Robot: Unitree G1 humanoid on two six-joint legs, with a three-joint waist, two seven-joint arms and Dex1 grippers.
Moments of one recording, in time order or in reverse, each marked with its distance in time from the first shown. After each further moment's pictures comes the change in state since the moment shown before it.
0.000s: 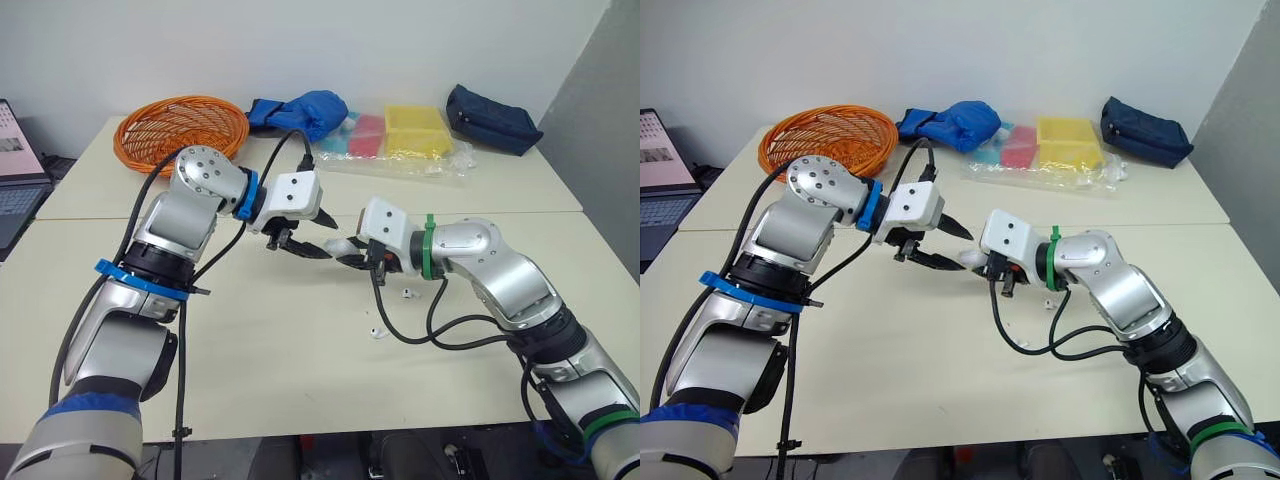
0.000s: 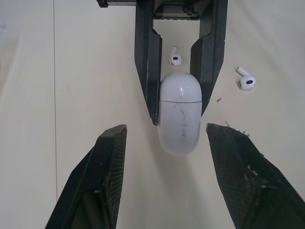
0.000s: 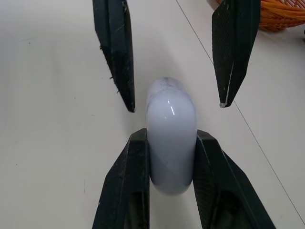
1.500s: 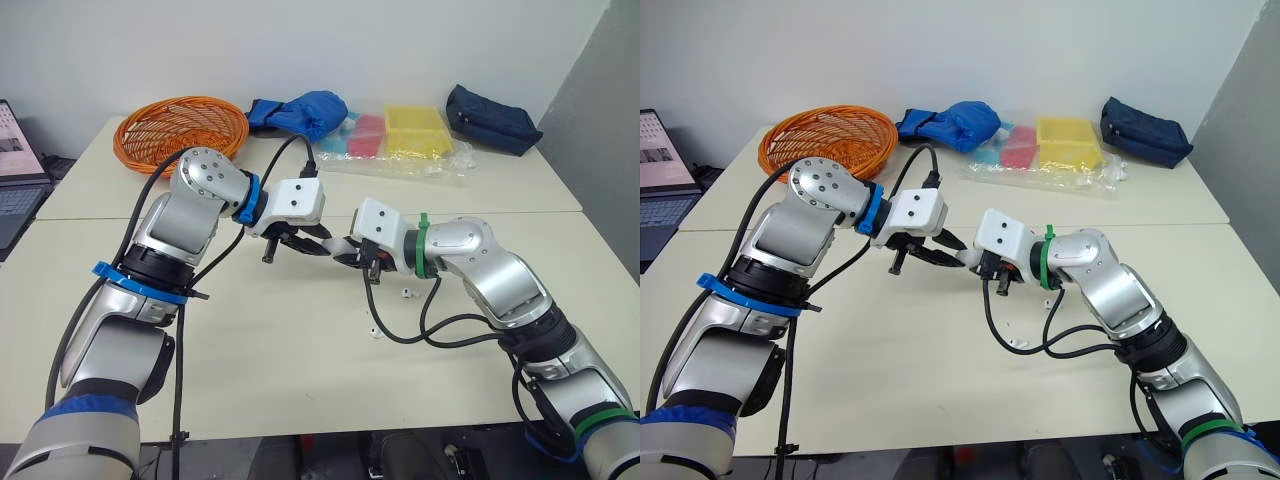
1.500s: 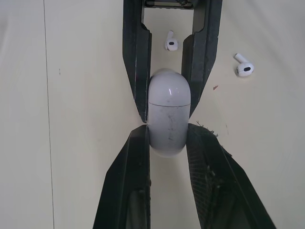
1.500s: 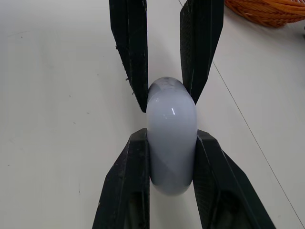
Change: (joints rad) left arm 0.025 0.013 -0.017 -0.067 0.046 0.065 -0.004; right arm -0.014 0.051 0.000 0.012 -0.048 0.035 0.004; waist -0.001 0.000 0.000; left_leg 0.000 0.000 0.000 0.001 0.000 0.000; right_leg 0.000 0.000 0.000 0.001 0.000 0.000
